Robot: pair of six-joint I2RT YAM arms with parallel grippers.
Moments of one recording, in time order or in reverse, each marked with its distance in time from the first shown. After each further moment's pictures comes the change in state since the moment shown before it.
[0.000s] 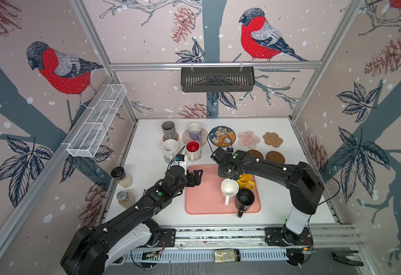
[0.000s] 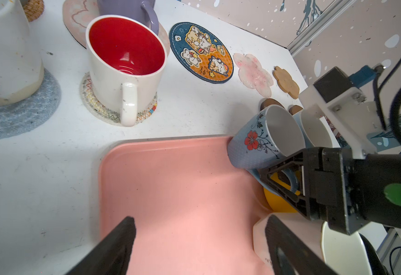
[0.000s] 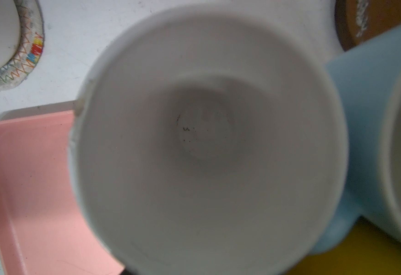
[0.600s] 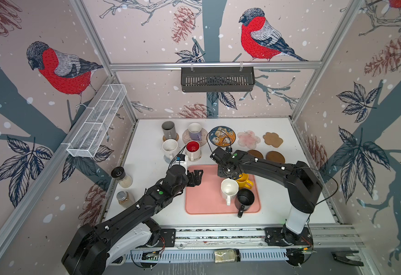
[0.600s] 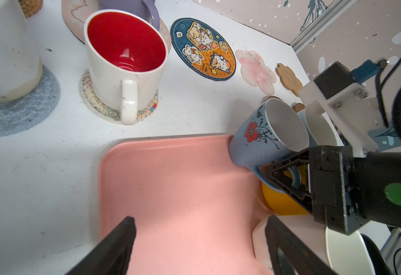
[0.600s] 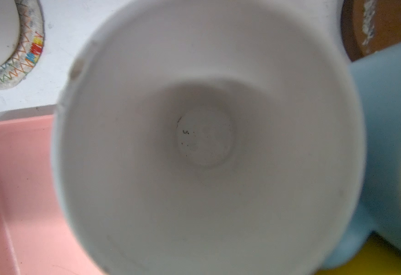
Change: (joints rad) left arm 0.000 0.027 0.009 0.000 0.000 0.000; right arm -0.007 0.016 0.008 0.009 0.005 -0.027
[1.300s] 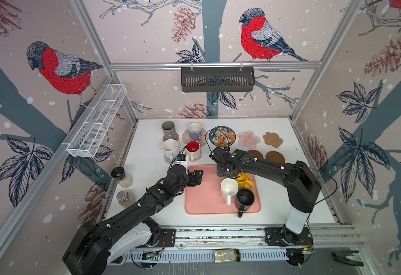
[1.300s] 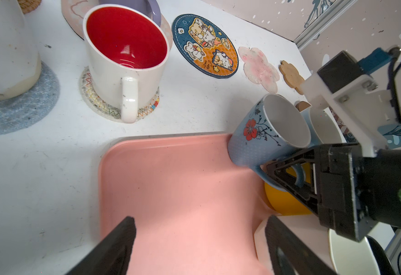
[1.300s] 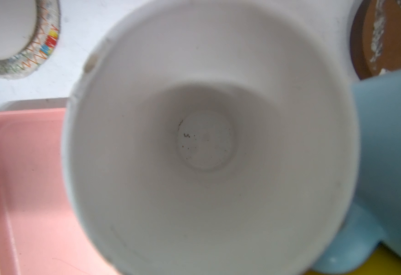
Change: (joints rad) left arm 0.000 0.019 0.006 0.000 -0.001 0.000; right arm 0.004 0.008 0.029 -0.002 -0.002 -0.074
